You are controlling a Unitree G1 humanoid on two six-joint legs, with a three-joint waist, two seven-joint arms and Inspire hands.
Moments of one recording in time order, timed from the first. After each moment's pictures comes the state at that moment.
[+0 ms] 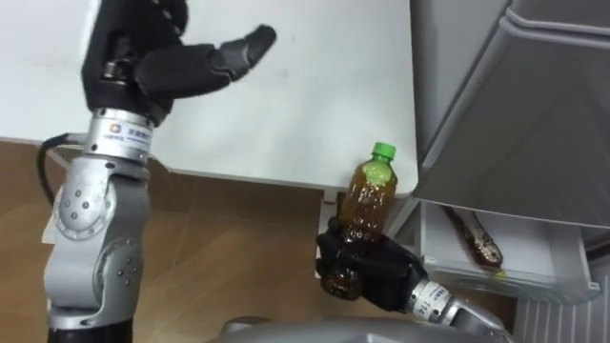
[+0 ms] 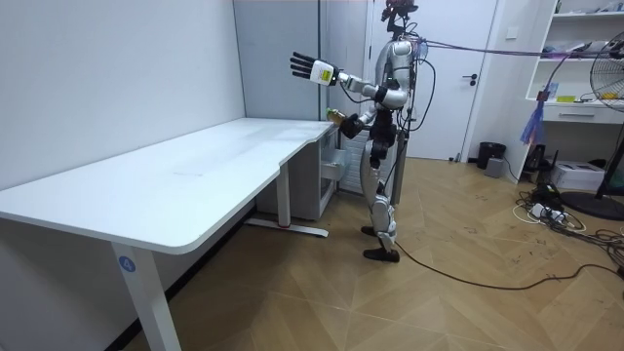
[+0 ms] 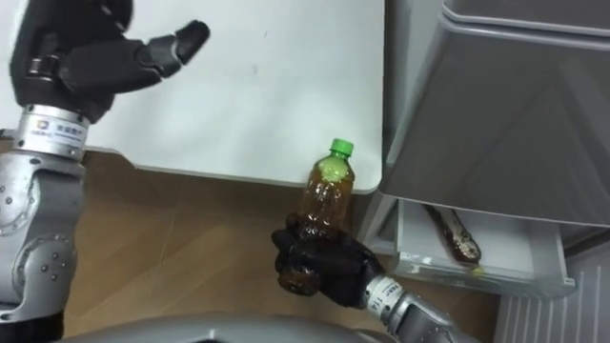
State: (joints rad) left arm 0.16 0.19 0.14 -0.47 -0.42 0.05 0.00; right arm 0.32 -0.28 0.29 0.42 0.82 0.20 0.73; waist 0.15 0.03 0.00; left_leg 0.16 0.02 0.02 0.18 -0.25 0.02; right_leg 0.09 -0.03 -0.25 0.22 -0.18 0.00
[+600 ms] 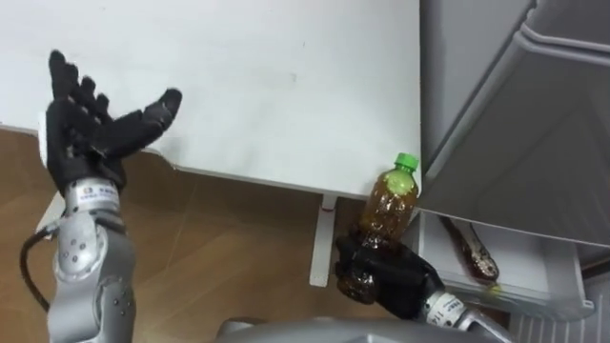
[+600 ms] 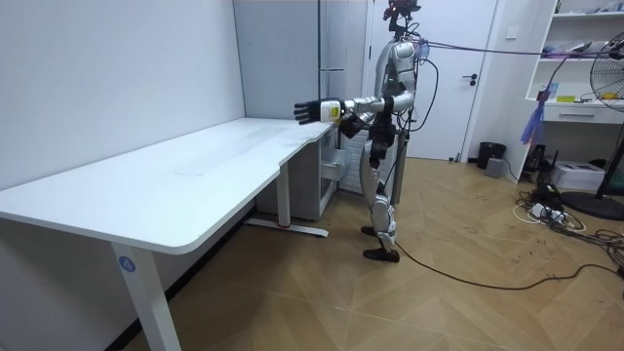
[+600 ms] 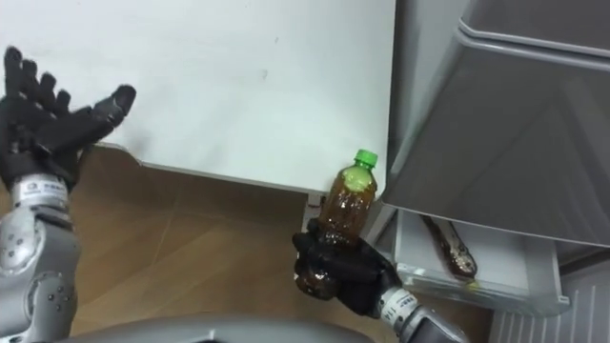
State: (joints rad) left arm 0.31 0.17 0.19 -0.05 -0.44 0.01 0.20; right arm 0.37 -0.25 0.17 0.44 0.81 0.20 0.67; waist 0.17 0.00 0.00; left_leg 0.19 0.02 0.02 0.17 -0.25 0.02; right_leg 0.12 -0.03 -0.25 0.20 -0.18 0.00
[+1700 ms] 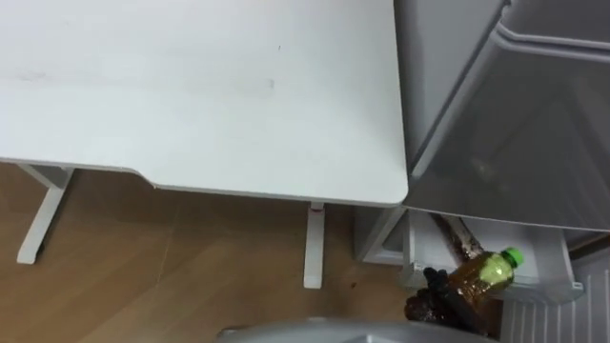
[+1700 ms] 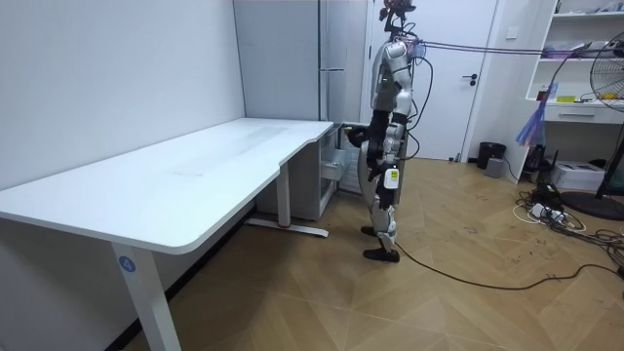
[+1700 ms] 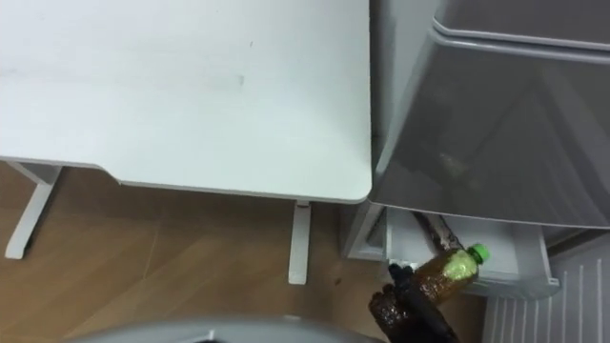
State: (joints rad) left arm 0.41 0.20 0.16 1.05 -0.58 0.13 0.17; right arm 0.35 -0.26 -0.03 1.06 1.19 0.18 0.58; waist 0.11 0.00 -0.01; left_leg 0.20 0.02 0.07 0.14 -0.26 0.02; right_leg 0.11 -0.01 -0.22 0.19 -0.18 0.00
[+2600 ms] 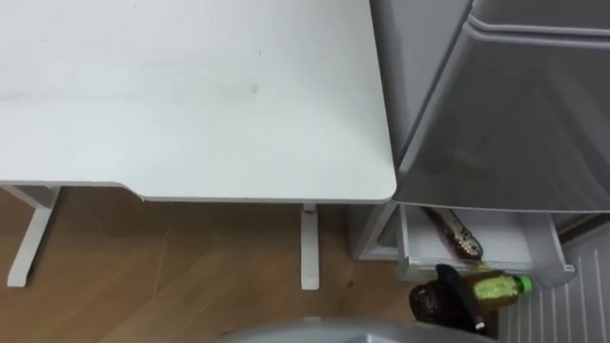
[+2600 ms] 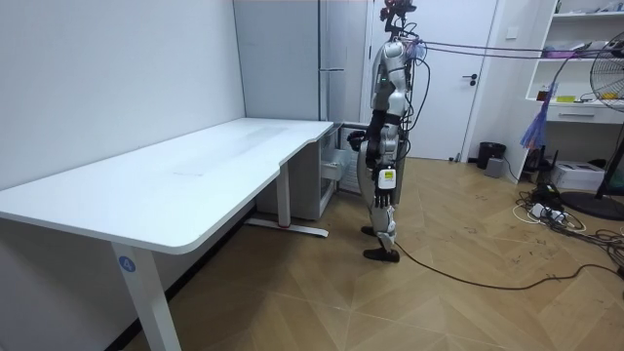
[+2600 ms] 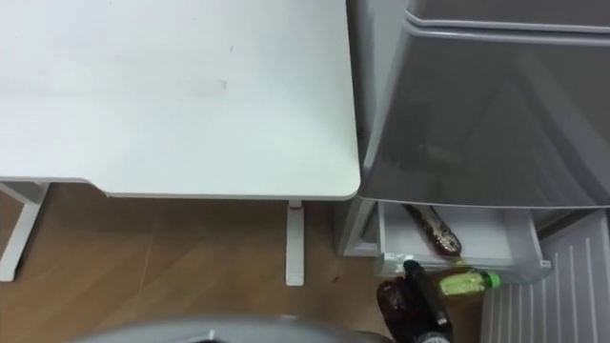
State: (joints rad) left arm 0.35 0.19 0.10 1.12 -0.35 0.20 0.08; right arm 0.16 -0.22 -0.04 1.14 1.45 0.21 0.30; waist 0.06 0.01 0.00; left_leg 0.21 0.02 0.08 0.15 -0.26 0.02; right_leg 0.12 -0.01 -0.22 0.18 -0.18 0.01
